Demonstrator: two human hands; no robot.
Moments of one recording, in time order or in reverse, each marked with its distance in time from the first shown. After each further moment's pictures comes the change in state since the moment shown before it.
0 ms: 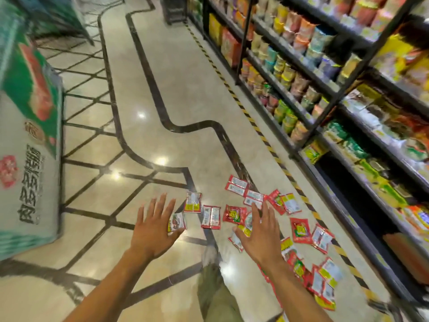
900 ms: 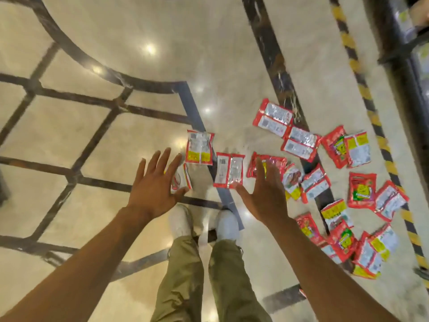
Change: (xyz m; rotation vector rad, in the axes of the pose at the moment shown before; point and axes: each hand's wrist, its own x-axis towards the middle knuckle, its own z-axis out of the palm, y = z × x) left_hand 0.377 -0.116 0.342 -0.048 -0.369 0.083; right_hand 0.344 0.034 0.399 -0.044 -0.225 0.079
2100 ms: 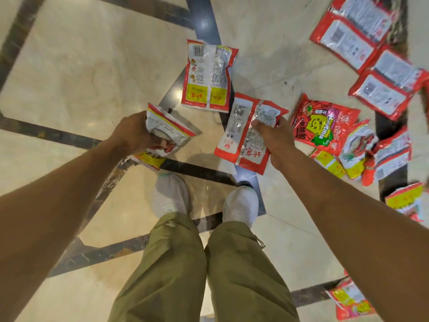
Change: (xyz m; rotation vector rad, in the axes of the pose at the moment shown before) left_hand 0.155 -0.110 0.253 -0.581 -0.215 -0.329; right_hand 0.146 0.055 0.266 0.983 -0.183 0.652
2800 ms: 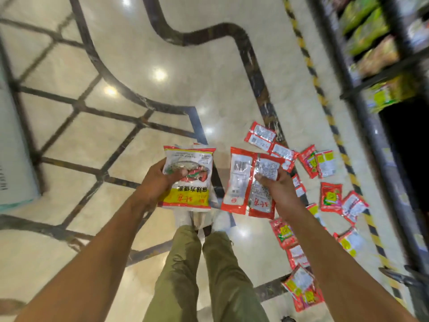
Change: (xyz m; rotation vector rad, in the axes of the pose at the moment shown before) left_hand -0.453 0.236 -0.233 -0.914 0.009 0.148; right_hand -0.450 -0.247 -0.238 0.088 -0.144 -0.240
